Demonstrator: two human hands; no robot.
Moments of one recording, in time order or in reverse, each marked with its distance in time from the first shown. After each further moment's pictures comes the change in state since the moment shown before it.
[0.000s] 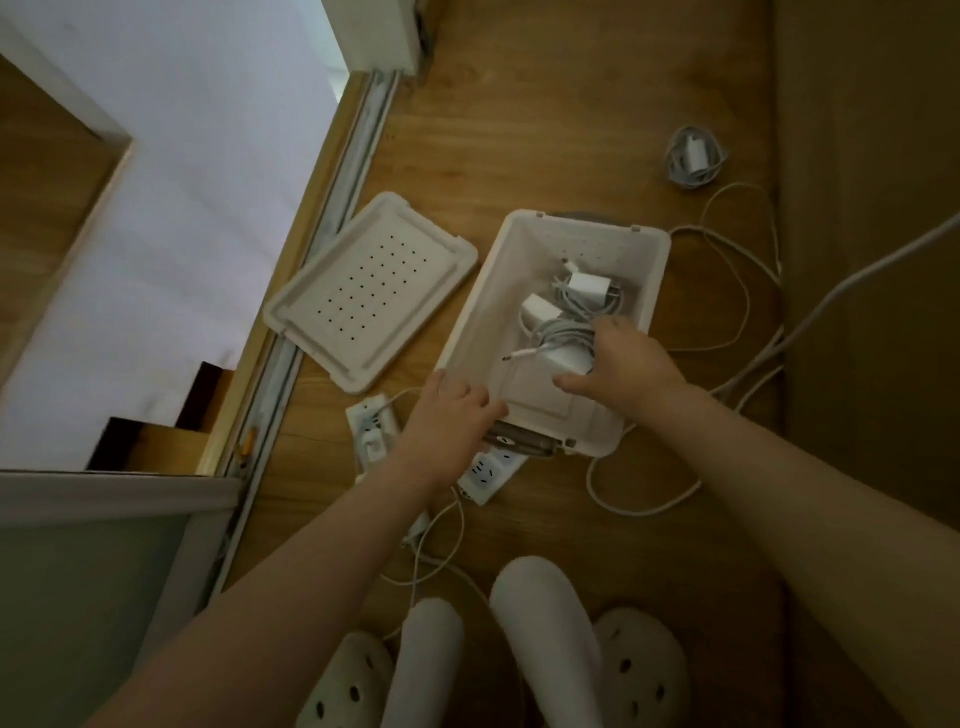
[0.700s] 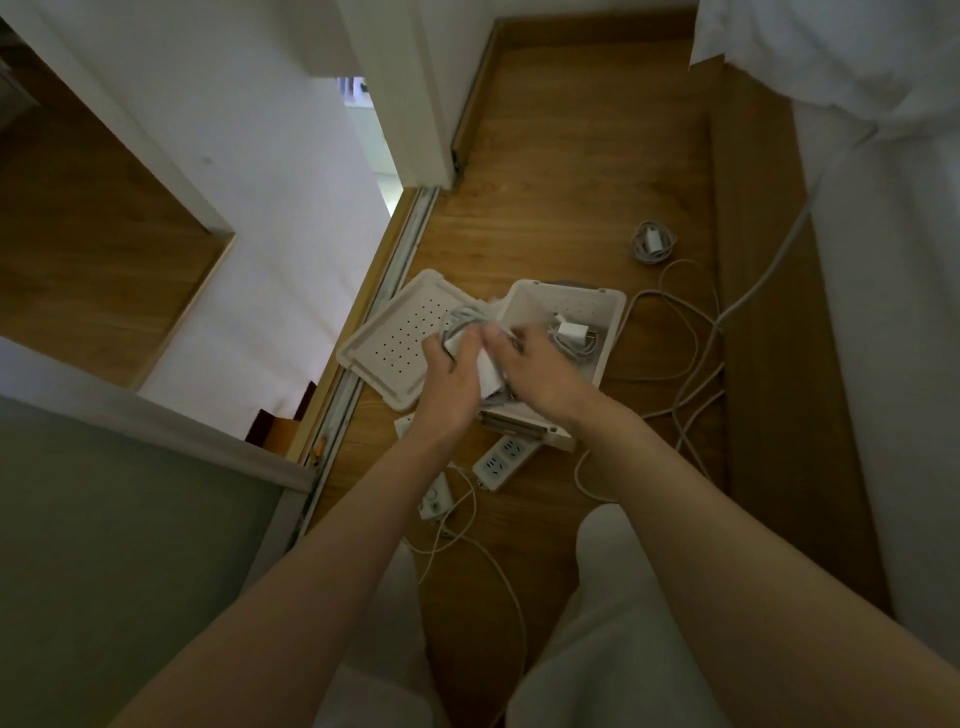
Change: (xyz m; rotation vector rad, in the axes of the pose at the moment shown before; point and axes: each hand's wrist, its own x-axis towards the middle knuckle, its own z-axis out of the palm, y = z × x) left_hand -0.115 0.066 -0.157 -1.428 0.531 -0.557; right_hand -0.141 -0.102 -0.077 0.956 0.020 -0.116
